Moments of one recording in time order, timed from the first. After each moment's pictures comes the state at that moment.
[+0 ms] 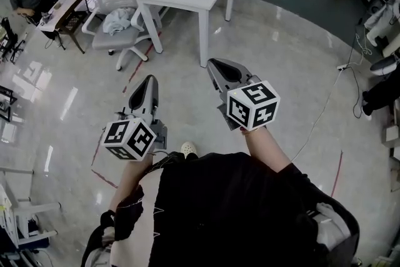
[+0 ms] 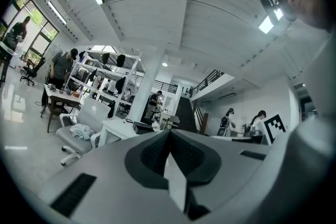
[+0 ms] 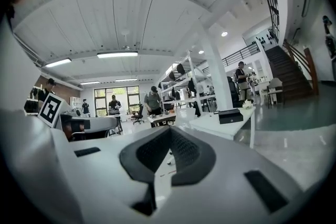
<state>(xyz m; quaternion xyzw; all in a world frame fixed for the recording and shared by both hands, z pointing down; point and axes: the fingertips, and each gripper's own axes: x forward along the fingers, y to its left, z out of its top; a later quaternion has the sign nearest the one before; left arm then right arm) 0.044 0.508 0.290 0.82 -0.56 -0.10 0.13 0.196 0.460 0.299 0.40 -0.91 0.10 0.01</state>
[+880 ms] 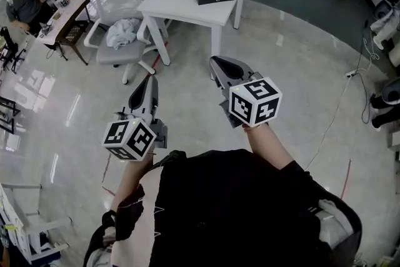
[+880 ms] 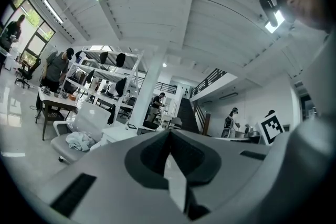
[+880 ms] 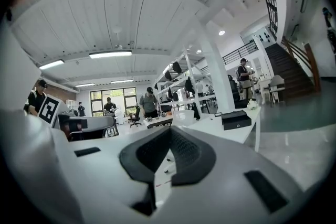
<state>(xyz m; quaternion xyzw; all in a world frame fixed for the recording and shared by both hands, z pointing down) -0.027 0.370 0.277 0.82 -0.55 -0.09 0.11 0.132 0.318 0.294 0.41 -0.90 0.11 0.00</state>
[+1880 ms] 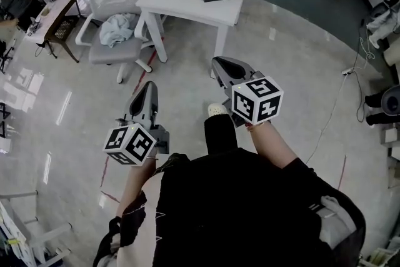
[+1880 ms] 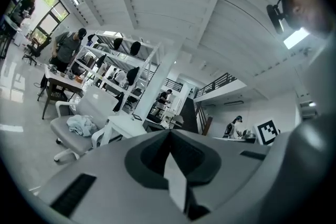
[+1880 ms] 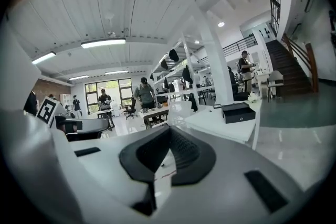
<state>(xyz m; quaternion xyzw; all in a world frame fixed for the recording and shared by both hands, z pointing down) -0.098 0.310 0.329 0.81 -0.54 -0.12 0.19 0.074 0.250 0.331 0.43 -0.89 0.13 0.05</state>
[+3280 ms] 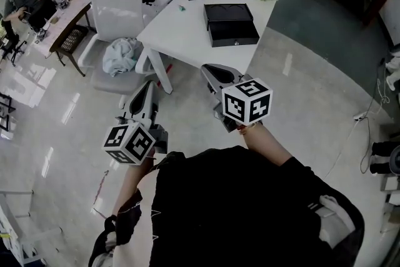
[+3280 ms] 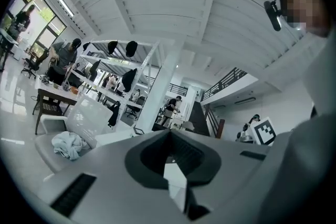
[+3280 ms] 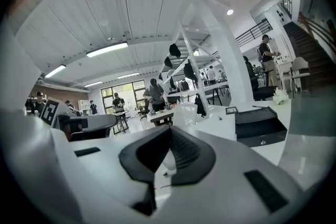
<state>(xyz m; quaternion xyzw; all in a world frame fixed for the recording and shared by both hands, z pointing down) -0.062 0.061 0.301 0.79 -0.58 -0.12 0.14 0.067 -0.009 0.328 0.33 -0.93 0.15 0.04</state>
